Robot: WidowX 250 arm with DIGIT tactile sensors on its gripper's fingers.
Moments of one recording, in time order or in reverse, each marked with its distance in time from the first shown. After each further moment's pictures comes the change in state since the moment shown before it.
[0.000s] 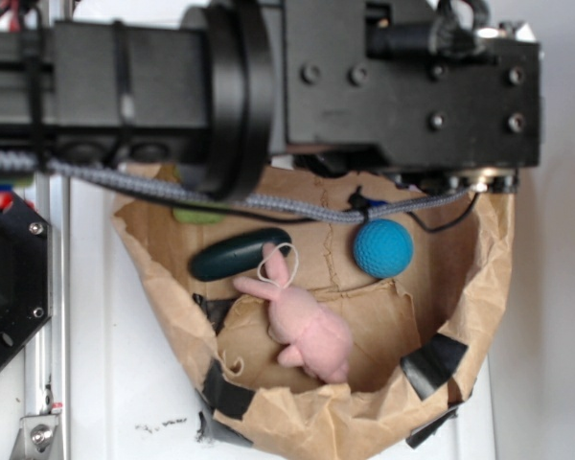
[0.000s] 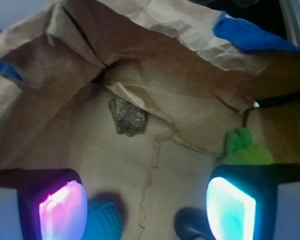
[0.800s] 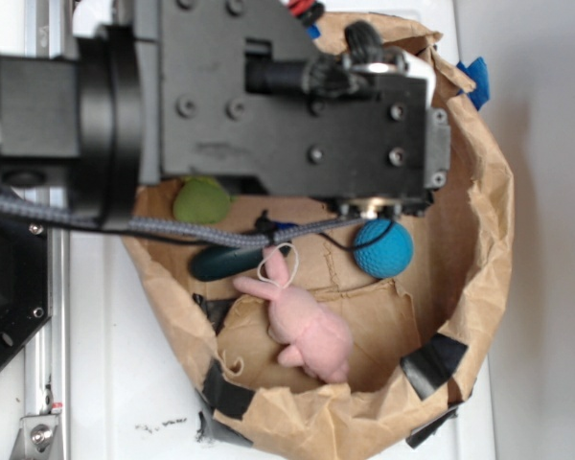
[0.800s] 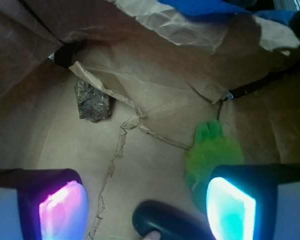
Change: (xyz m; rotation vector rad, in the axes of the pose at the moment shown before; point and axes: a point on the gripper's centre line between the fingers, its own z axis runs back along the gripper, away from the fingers) arm -0.013 0.031 -0.003 0.019 0.003 -0.052
